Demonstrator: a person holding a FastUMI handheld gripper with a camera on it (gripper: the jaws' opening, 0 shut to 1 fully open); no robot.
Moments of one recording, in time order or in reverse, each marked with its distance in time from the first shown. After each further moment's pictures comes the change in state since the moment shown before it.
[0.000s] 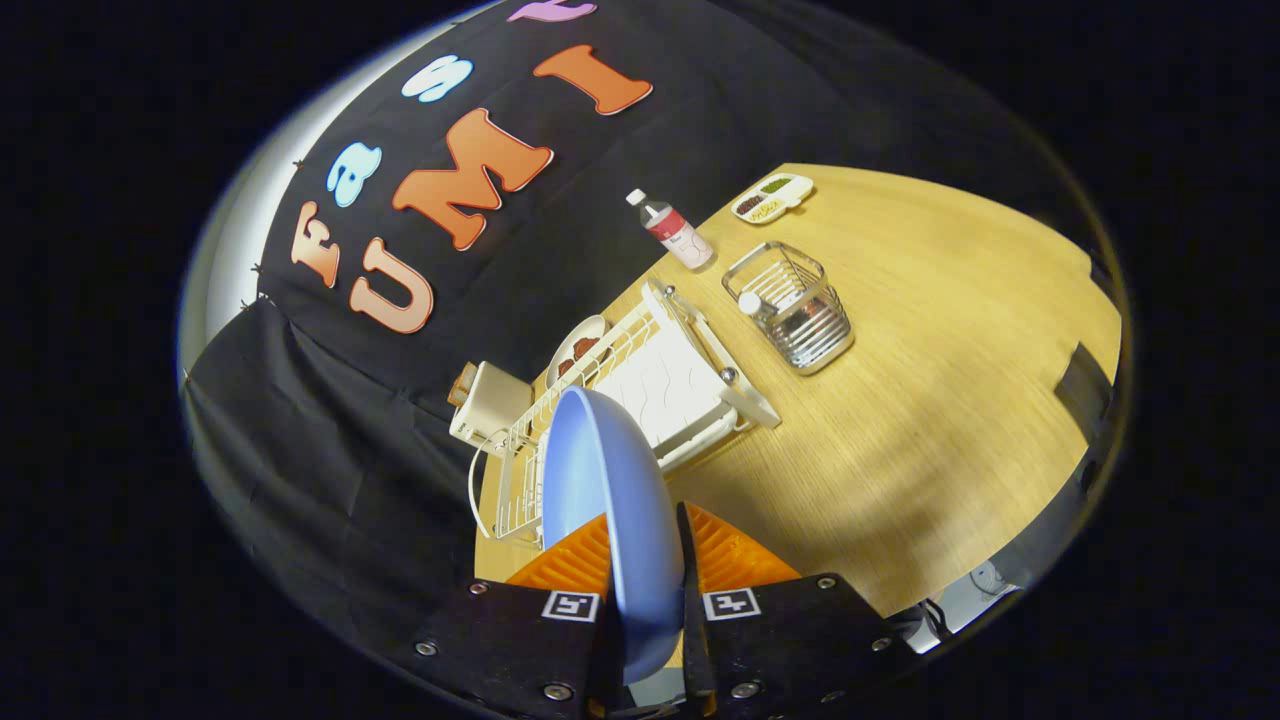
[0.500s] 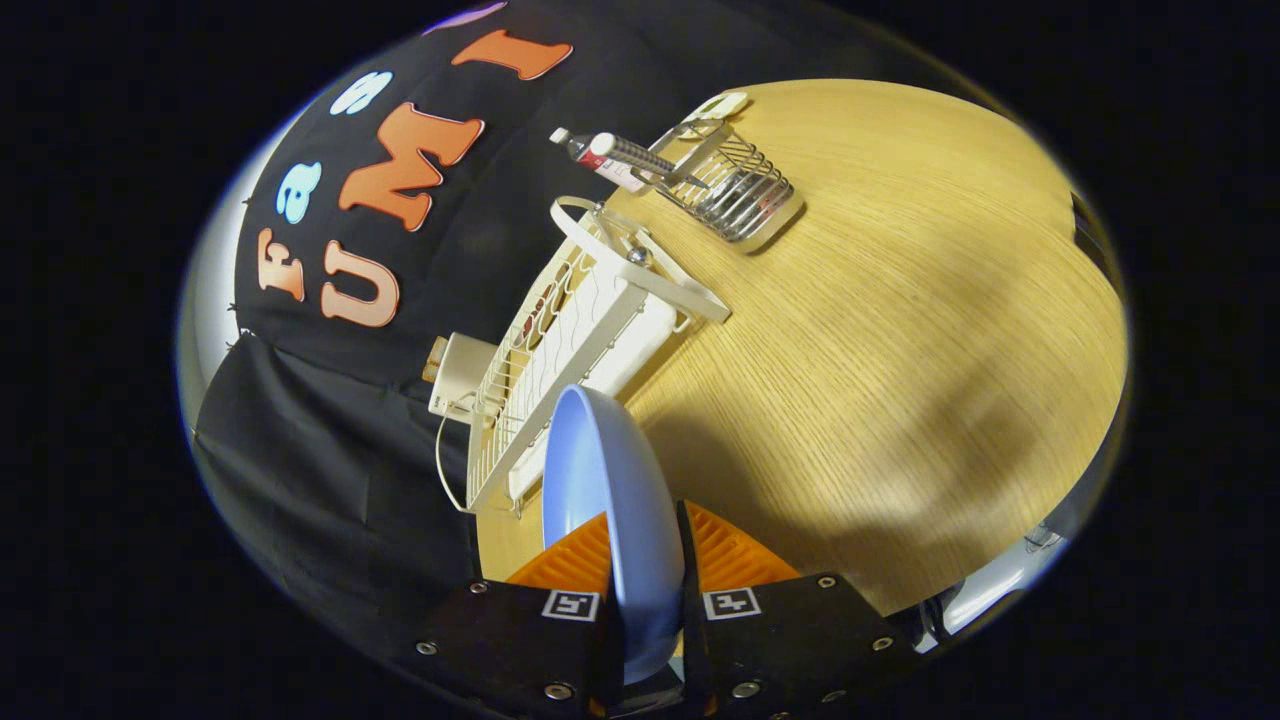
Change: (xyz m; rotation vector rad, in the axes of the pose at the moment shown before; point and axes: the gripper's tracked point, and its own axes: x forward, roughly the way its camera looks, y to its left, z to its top) arm 0.040 -0.049 -0.064 0.130 0.131 0.008
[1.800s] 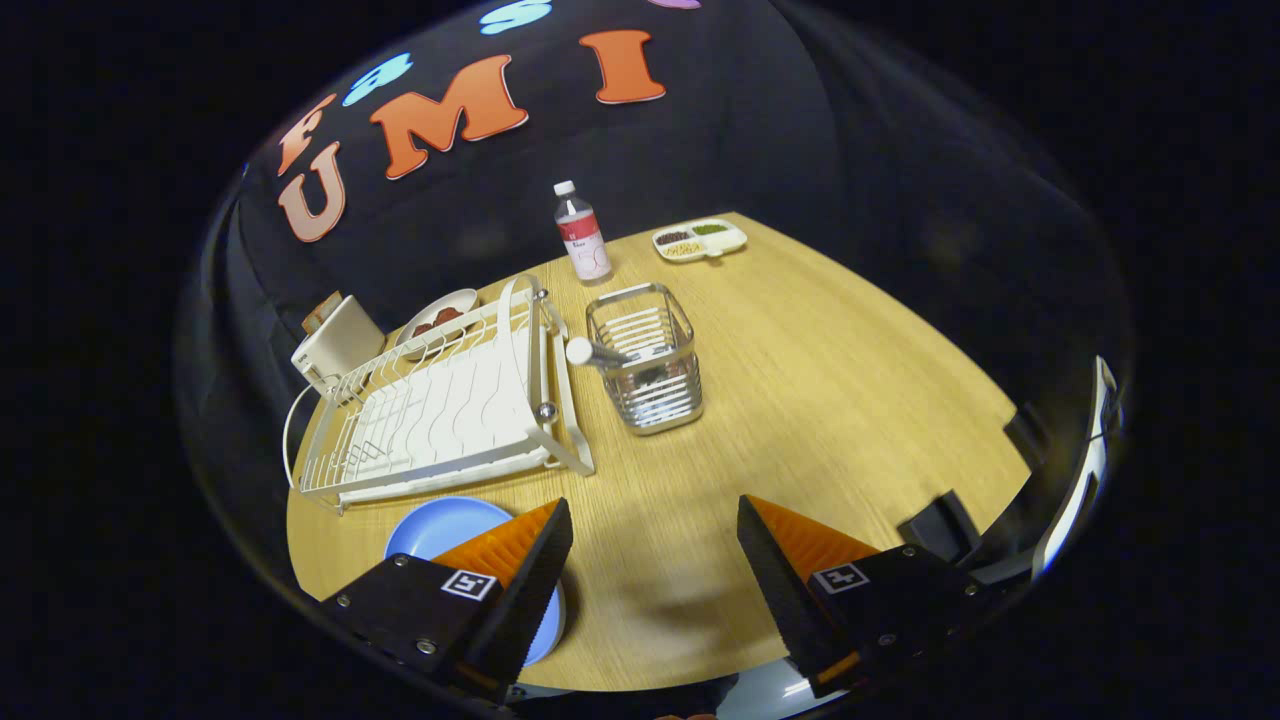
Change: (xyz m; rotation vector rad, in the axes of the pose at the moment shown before) arm -0.057 -0.025 0.147 -0.528 -0.268 -0.470
